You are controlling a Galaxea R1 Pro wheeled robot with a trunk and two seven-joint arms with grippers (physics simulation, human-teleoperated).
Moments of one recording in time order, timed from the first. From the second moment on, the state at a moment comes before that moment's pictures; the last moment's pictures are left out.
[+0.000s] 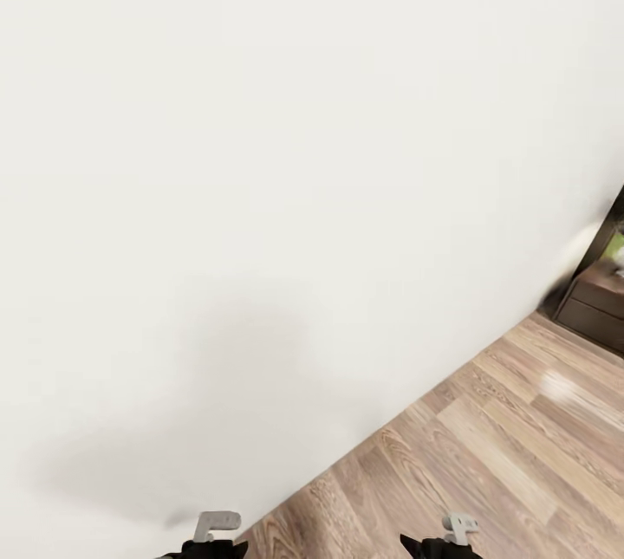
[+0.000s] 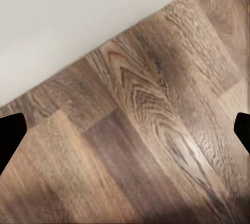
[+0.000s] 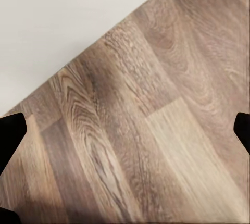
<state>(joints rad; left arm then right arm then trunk) -0.51 0.00 -0.01 -0.02 0.06 -0.10 -0.24 -0.41 -0.13 -0.16 -0.19 -0.06 -0.04 0.57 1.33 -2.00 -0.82</state>
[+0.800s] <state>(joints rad) -0.51 -0.01 -0.01 -0.02 0.06 -0.10 -0.24 -0.41 -0.14 -0.16 -0.19 -0.07 -0.04 0.57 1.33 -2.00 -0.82</state>
